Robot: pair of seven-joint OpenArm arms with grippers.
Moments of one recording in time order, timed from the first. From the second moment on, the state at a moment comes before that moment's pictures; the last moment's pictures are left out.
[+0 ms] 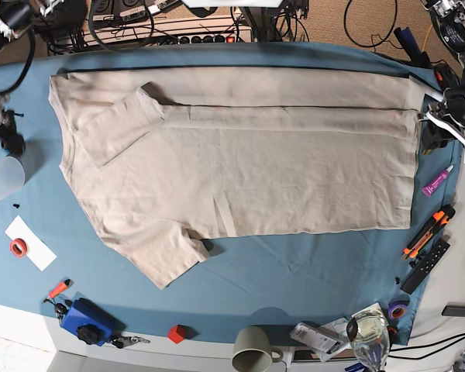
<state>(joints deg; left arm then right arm) 15.7 -15.0 -41.2 108.8 -46.2 -22.9 68.9 -3.7 29.5 60.0 78.4 71.6 39.8 -79.1</state>
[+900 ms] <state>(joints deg) 15.4 -14.5 -41.2 108.8 -49.8 -28.8 69.3 22.9 30.6 14.7 69.0 17.6 34.0 -48.1</state>
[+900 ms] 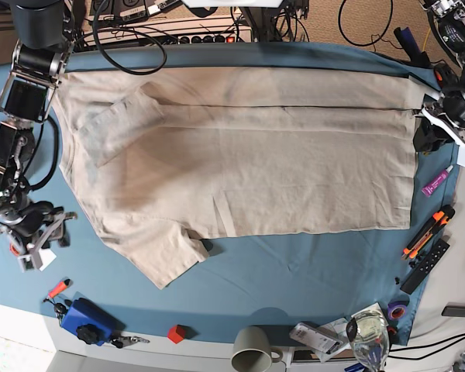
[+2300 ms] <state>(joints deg) 15.1 -14.5 -41.2 108.8 -50.0 -28.9 69.1 30.7 26.3 14.8 40.0 29.6 38.5 -54.7</state>
